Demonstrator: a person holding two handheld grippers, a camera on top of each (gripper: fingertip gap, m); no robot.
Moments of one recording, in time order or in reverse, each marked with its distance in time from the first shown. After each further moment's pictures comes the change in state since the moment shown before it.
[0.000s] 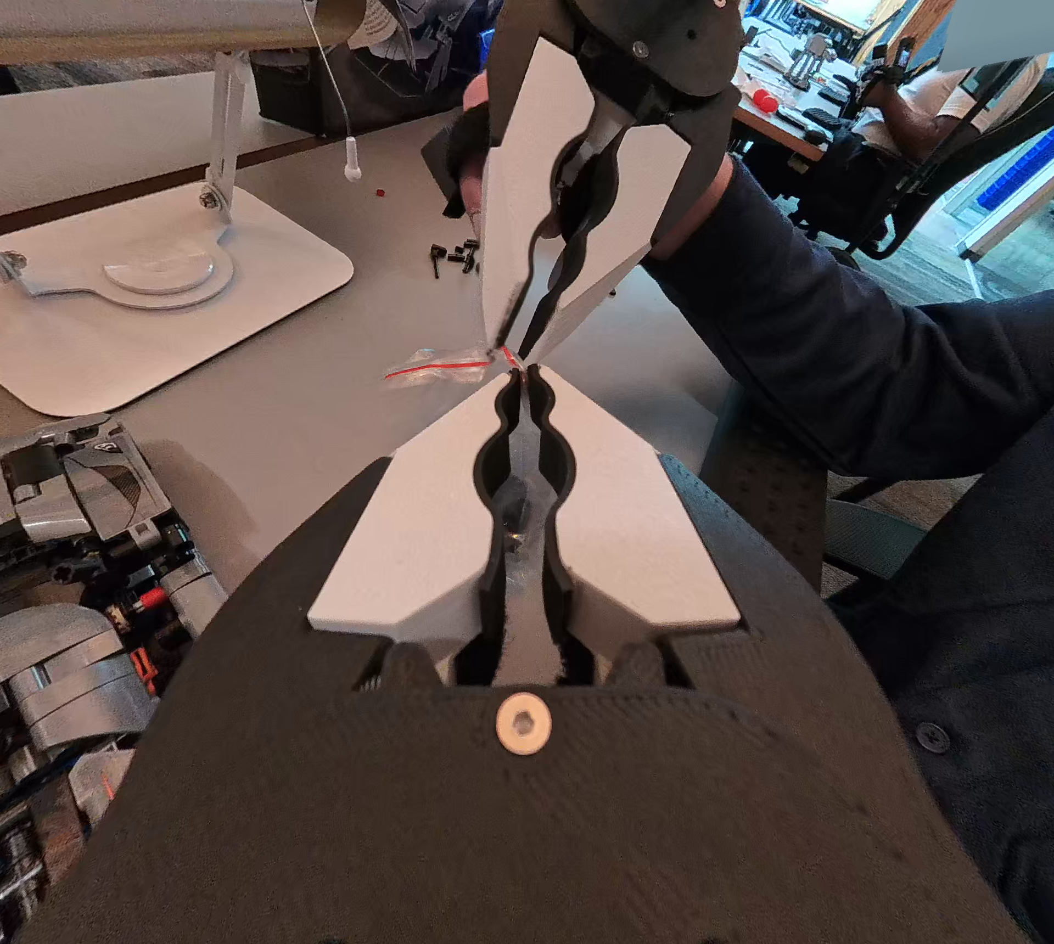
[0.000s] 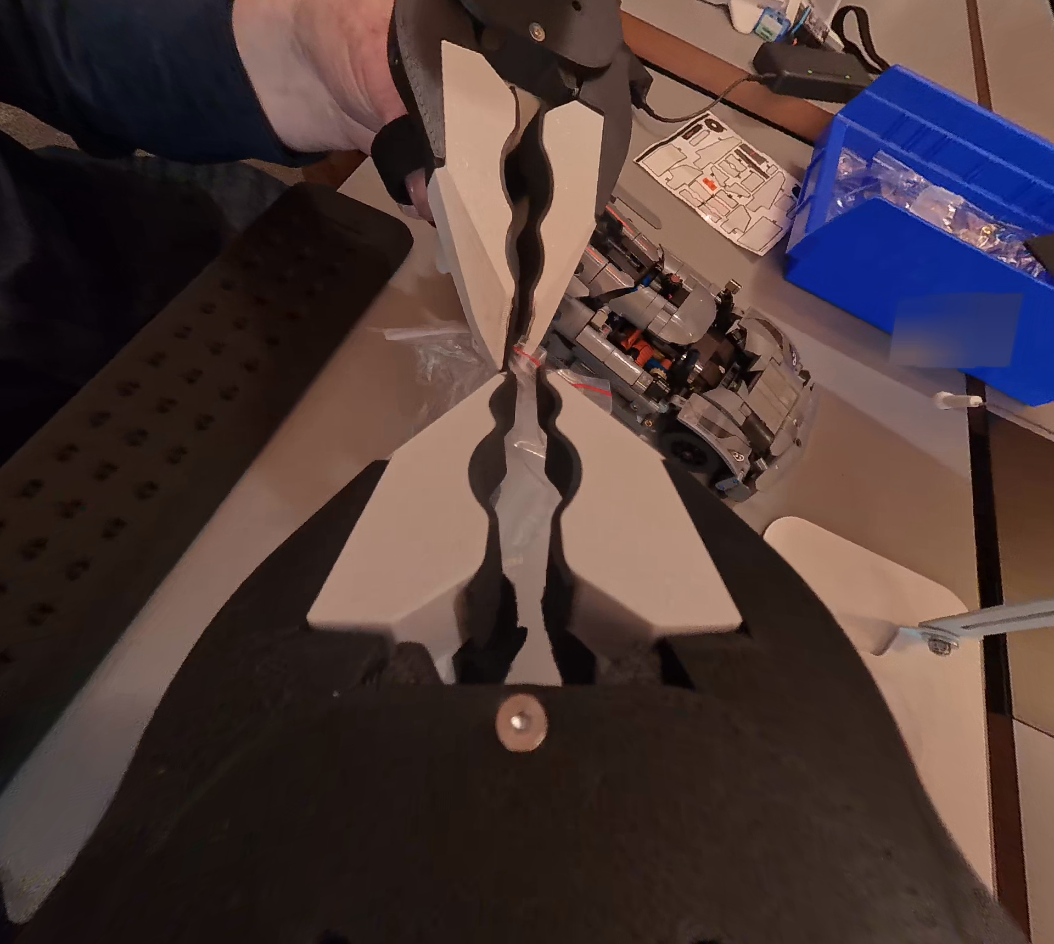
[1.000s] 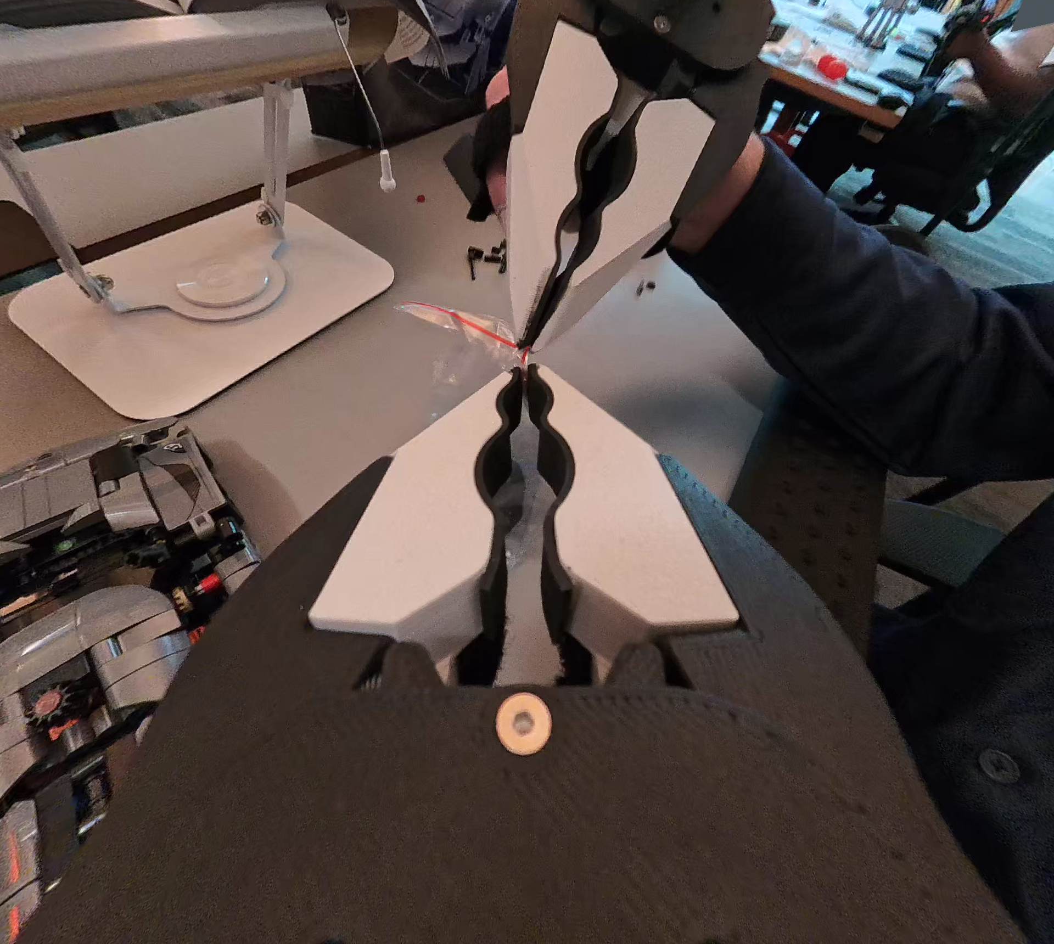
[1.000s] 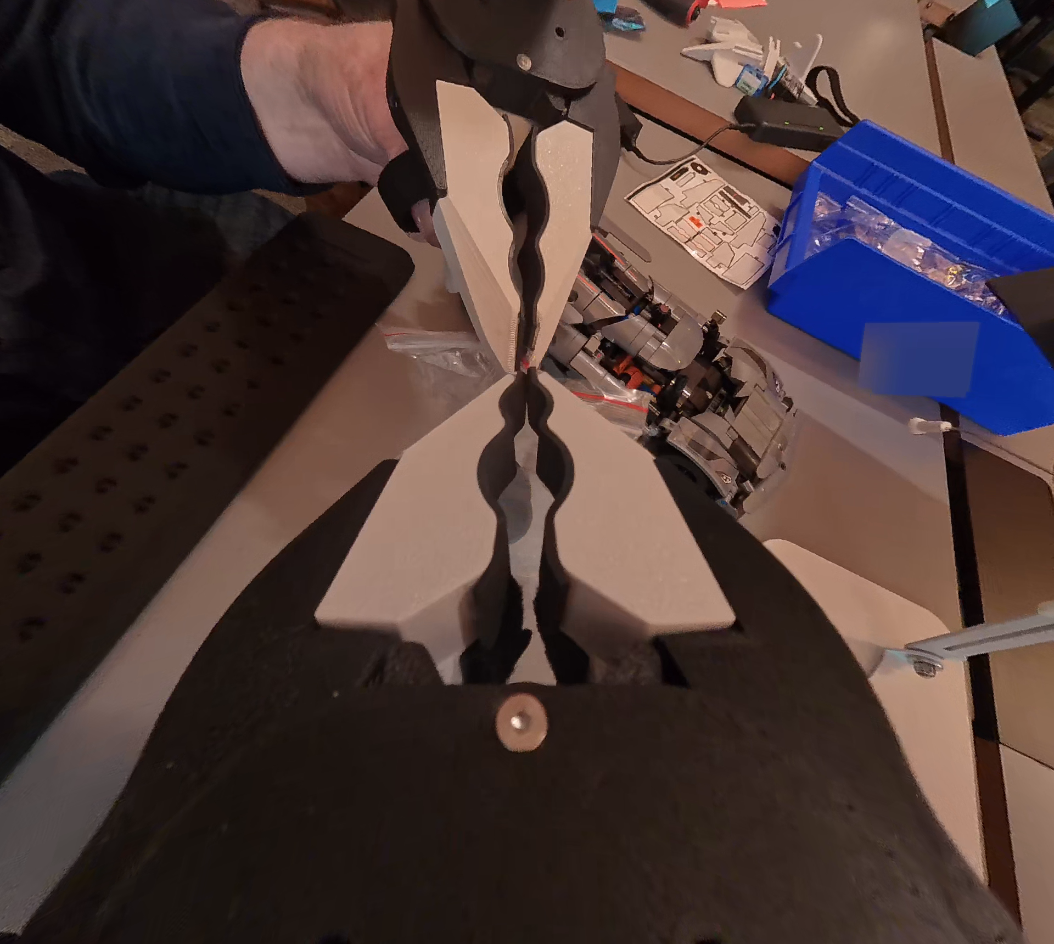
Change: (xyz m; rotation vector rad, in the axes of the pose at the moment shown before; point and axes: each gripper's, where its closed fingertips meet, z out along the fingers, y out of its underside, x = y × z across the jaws) left arm -0.003 -0.002 -0.003 -0.011 -0.093 0.072; right arm 0.000 -0.010 -0.006 0.066 0.010 -0.019
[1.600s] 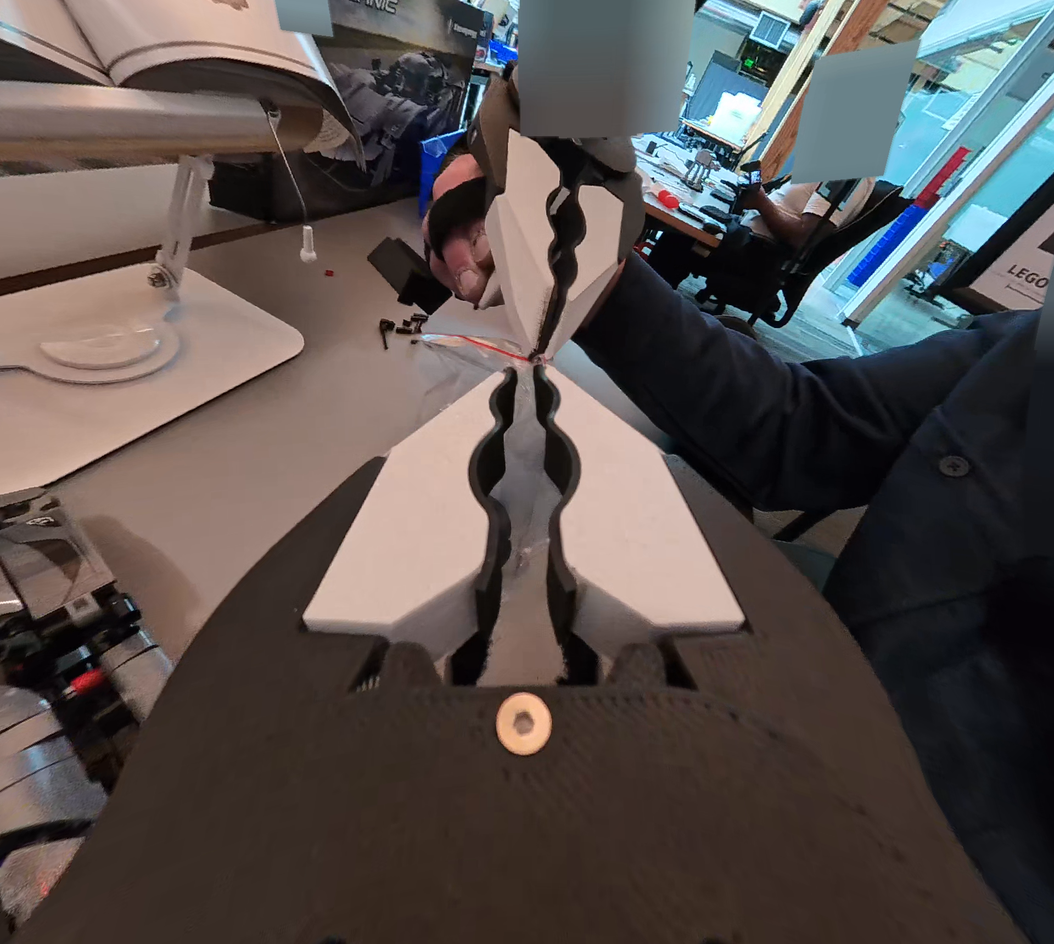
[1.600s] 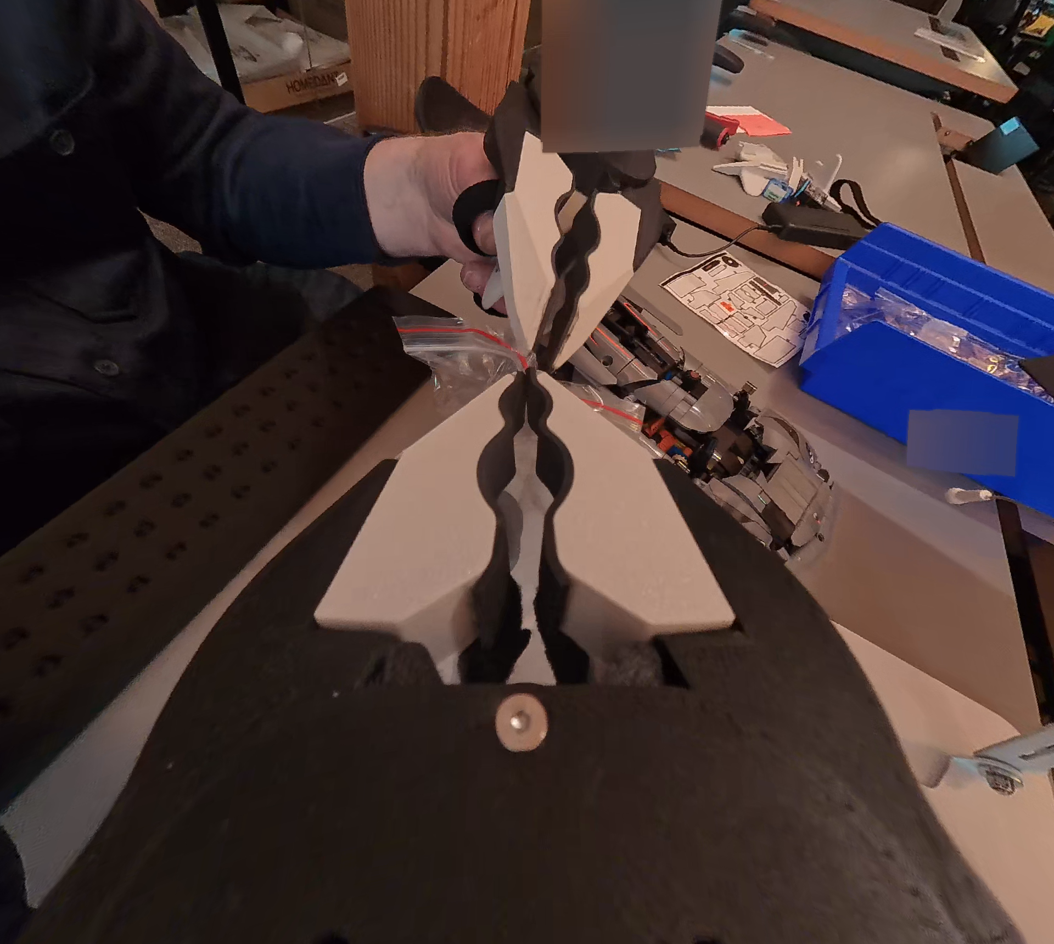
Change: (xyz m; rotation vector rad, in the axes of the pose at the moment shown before) left arm 0.017 -0.024 -0.014 0.168 0.219 -0.104; right arm -0.014 -0.018 -0.015 0.175 -0.095 -0.007
